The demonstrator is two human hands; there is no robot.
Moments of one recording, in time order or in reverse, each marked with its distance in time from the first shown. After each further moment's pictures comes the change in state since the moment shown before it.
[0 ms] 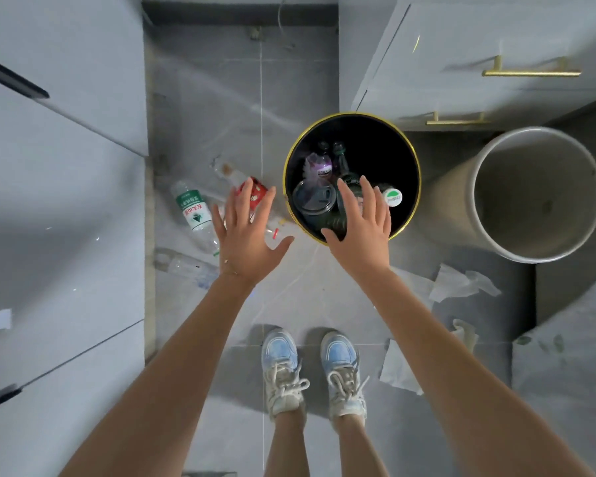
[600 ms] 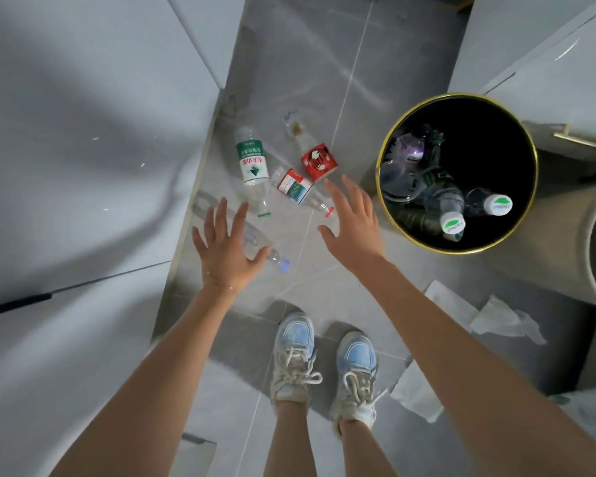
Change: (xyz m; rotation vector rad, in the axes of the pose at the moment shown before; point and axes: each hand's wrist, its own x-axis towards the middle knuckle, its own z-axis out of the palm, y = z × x) left_hand -0.109 -0.133 0.046 -0.025 -0.099 -0.430; right_hand -0.003 -0.062 0.113 -0.089 -0.274 -0.324
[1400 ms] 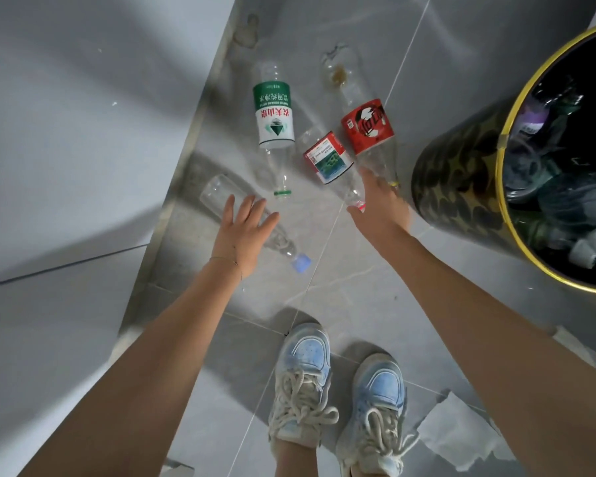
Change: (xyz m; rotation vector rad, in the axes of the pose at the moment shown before) left_hand 0.055 -0.069 0.134 0.392 -0.236 0.402; right_hand 0.099 0.061 0.130 -0.226 -0.132 0.120
